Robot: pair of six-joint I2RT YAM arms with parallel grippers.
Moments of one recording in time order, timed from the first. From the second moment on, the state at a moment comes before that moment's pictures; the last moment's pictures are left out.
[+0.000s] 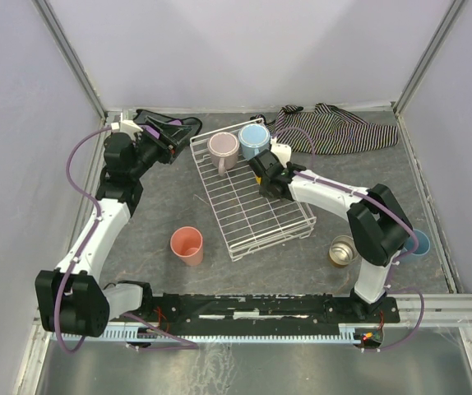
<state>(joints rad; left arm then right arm) -0.10 1.19 0.92 0.19 0.42 -1.11 0.71 1.82 1.29 -0.47 0.45 0.74</state>
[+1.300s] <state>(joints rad) -0.10 1.20 0.92 0.04 0.43 -1.04 0.67 1.64 1.30 -0.64 0.45 0.75</state>
